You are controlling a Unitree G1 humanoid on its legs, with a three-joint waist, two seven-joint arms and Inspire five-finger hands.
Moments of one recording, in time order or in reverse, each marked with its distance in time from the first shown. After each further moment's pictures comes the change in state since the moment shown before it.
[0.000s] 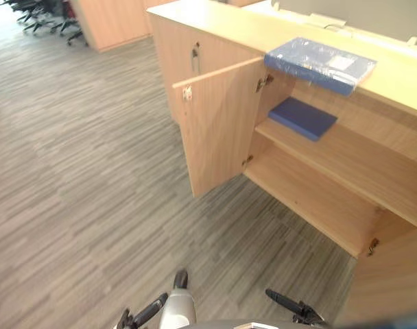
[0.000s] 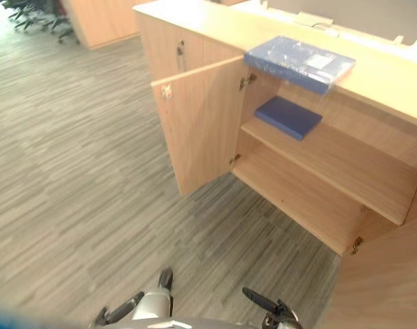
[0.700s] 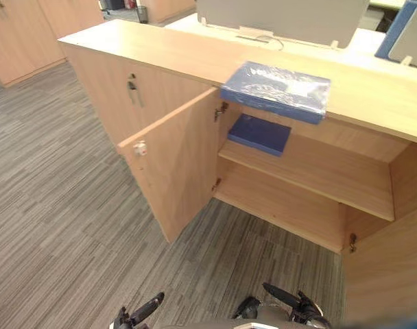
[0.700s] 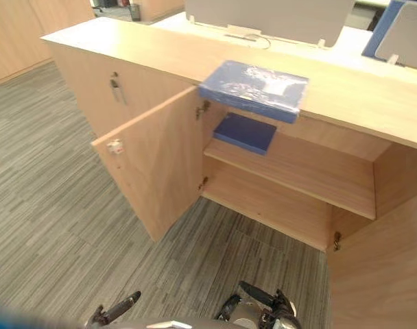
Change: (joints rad) left arm -0.068 -0.003 -0.030 -0.013 0.096 0.008 0.021; right arm 0.005 0.019 0.000 -0.101 -0.032 -0.012 0.004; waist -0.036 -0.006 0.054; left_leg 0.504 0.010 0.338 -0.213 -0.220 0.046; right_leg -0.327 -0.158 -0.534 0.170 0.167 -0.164
